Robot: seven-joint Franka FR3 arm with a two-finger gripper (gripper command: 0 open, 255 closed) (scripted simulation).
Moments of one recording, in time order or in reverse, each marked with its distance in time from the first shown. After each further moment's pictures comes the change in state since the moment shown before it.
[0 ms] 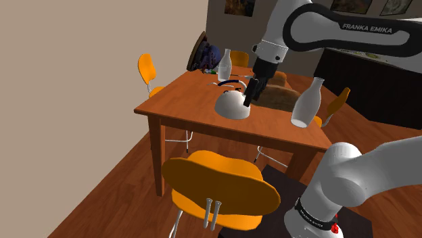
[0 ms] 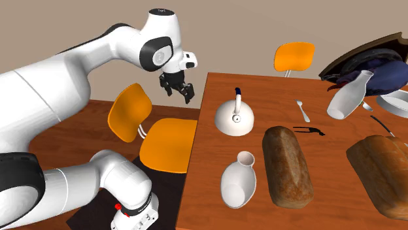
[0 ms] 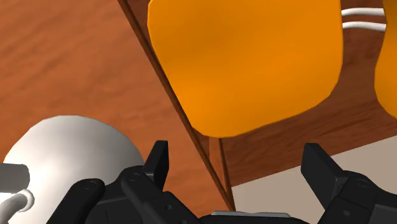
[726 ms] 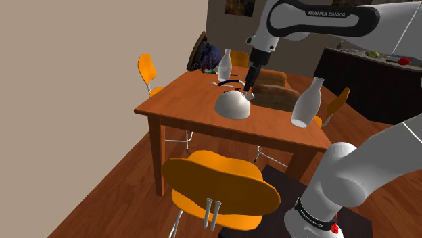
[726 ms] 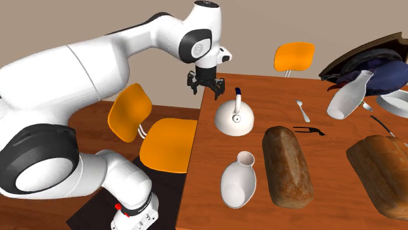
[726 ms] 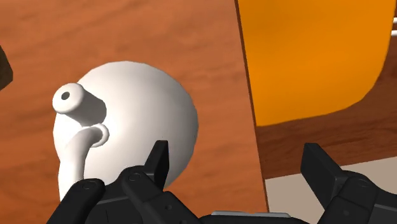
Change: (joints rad) arm 0.008 0.254 -0.193 0.243 -0.068 -0.019 -0.336
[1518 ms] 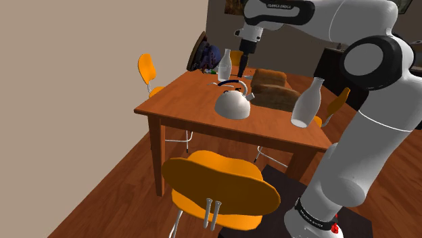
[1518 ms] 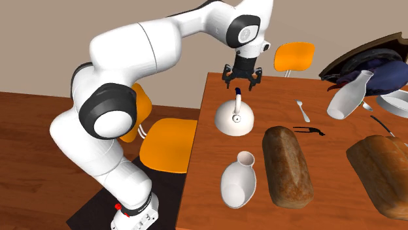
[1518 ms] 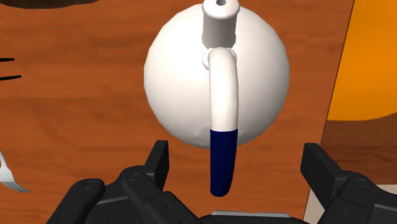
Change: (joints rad) arm -0.003 0.456 -0.185 0.502 0.084 -0.102 -0.427
